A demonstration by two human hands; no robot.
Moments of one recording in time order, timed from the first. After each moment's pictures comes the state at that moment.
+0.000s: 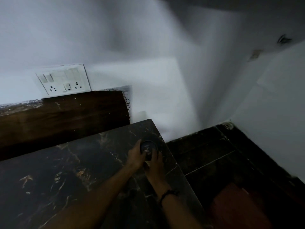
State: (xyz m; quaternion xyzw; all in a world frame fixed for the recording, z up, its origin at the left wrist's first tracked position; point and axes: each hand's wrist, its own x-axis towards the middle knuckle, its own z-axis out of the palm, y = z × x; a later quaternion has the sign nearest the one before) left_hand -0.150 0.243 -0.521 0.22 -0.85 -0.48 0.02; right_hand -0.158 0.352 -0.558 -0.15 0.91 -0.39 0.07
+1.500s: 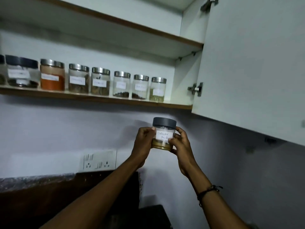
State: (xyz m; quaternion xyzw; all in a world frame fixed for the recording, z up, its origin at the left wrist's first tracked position) left_hand -0.120 0.195 -0.151 0.04 -0.65 -0.67 0.36; right_hand -0.179 0.335 -0.152 -0.34 0.59 -0.73 0.01
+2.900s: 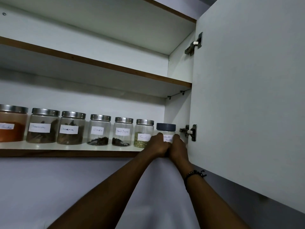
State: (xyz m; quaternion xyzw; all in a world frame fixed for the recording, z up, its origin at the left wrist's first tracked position) left_hand -0.291 0.191 0.027 0.06 -0.89 -0.33 0.32; right_hand -0.345 0.279 0.009 -0.27 0.80 -0.49 -0.23
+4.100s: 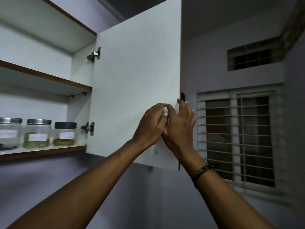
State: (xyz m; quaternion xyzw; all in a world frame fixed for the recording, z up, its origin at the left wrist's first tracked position) left_hand -0.138 0.498 0.073 -0.39 -0.70 -0.38 0.45; right_hand -0.111 0.605 0.057 -0.06 0.74 -0.14 -0.65
